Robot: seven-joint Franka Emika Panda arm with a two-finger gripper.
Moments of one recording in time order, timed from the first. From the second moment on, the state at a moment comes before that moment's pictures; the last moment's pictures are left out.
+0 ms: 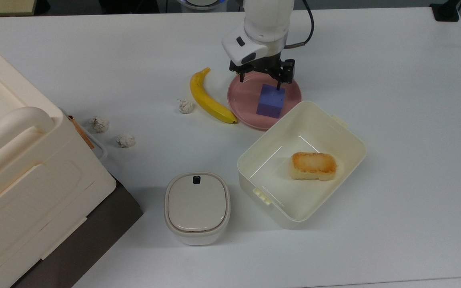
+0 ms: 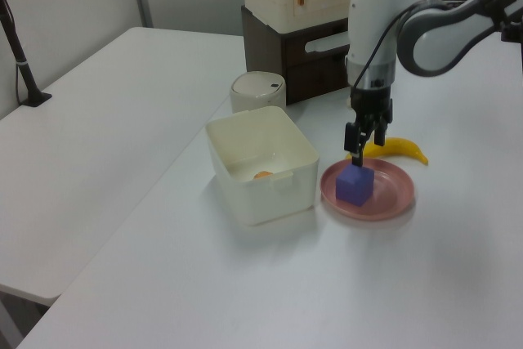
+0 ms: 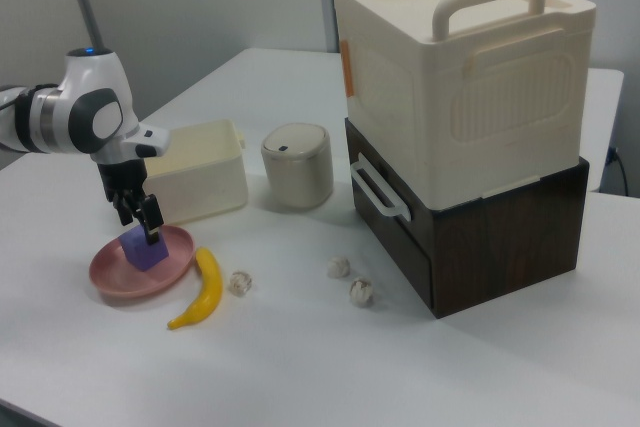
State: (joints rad) arm 0.09 0.16 0.22 -2.01 0.00 2.13 0.56
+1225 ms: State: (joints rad) arm 0.14 0.28 0.24 -1.97 -0.11 2.18 0.68
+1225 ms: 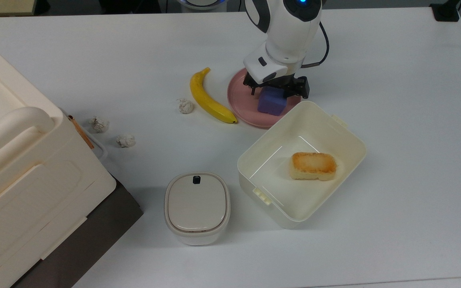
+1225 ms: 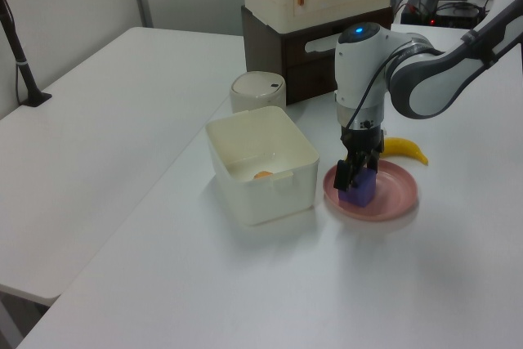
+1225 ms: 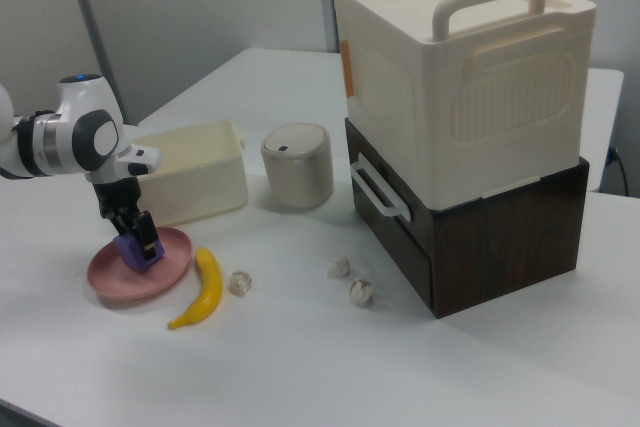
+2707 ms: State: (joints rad) arm 0.10 0.27 0.25 -1.92 -0.12 2.14 0.70
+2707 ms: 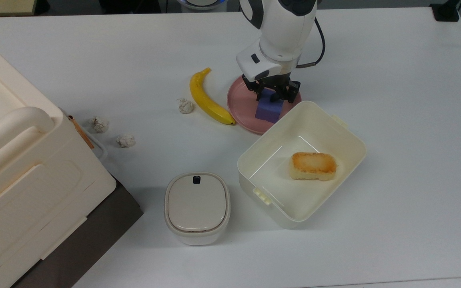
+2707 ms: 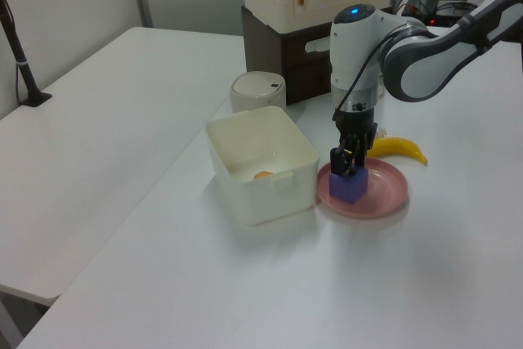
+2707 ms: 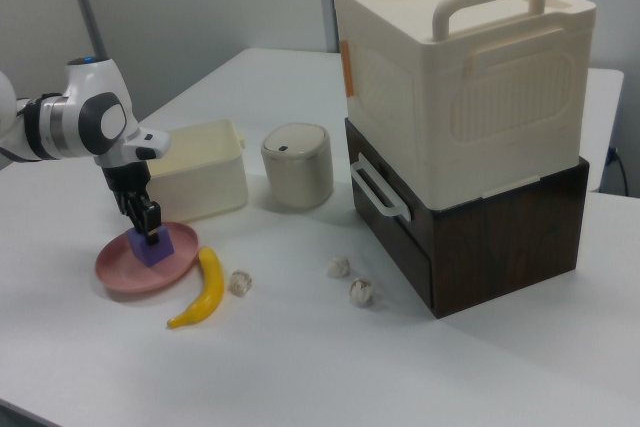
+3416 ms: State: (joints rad) arm 0.09 0.26 0.25 -1.91 -0.12 2.14 0.71
